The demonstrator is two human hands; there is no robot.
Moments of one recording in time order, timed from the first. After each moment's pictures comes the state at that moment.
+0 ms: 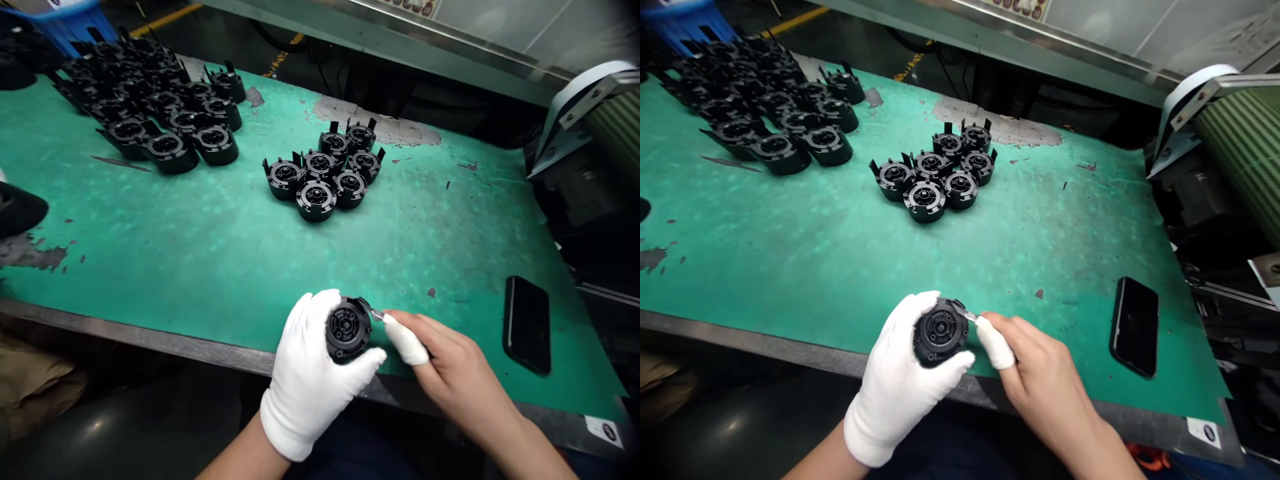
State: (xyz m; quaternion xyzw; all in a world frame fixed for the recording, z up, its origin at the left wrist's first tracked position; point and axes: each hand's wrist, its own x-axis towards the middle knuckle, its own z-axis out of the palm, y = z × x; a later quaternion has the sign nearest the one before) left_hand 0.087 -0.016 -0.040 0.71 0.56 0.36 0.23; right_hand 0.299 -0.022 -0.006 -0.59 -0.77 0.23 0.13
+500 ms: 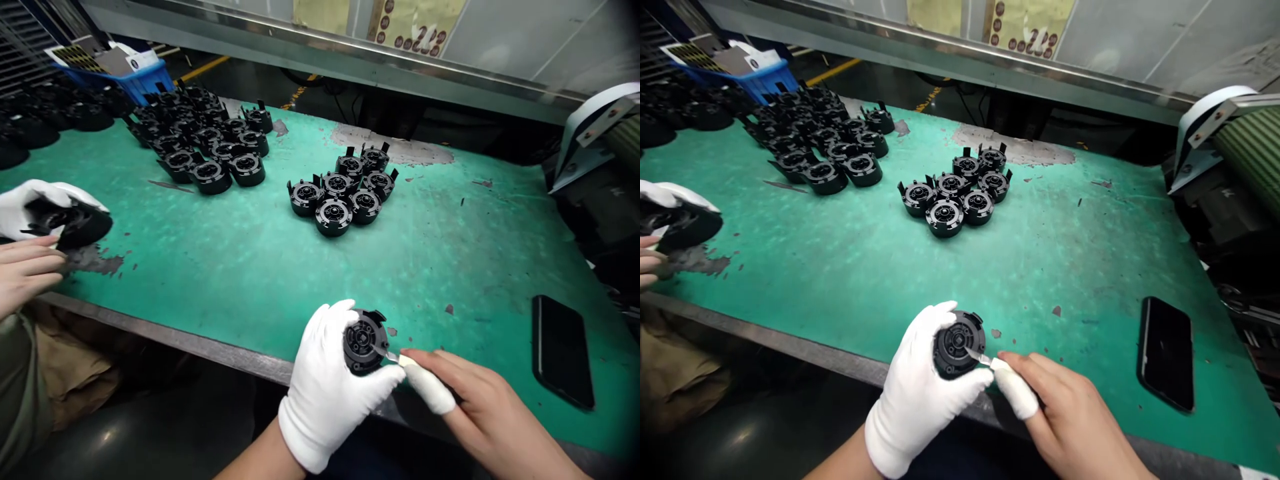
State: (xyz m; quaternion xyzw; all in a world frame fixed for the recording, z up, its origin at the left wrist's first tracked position) left_hand 0.086 -0.020 -0.037 0.70 0.57 0.37 0.24; right_hand 0.316 -0.039 -0.010 -0.51 -0.81 0.26 0.09
